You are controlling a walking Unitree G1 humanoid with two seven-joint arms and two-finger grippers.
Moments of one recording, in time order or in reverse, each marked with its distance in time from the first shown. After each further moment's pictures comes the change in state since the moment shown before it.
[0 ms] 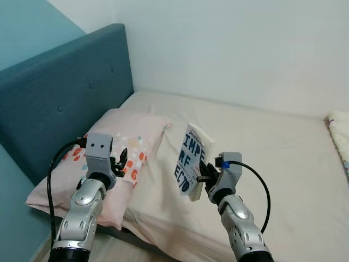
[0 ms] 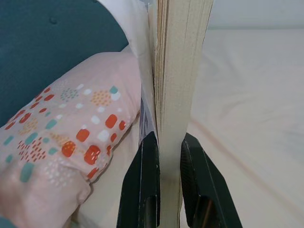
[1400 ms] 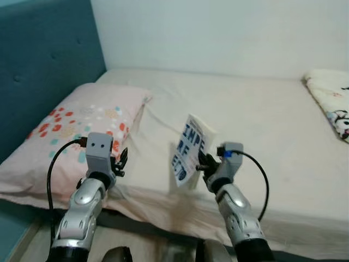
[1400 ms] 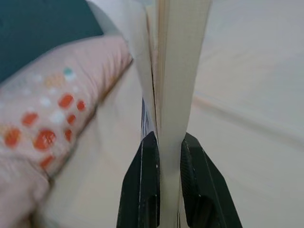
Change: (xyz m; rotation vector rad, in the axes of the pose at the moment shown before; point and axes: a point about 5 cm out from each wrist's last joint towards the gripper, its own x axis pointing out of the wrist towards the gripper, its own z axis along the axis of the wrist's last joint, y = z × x) left arm -0.001 0.007 0.003 0.035 -0.015 -0.015; right arm 0.030 0.014 0.032 0.143 -0.066 0.030
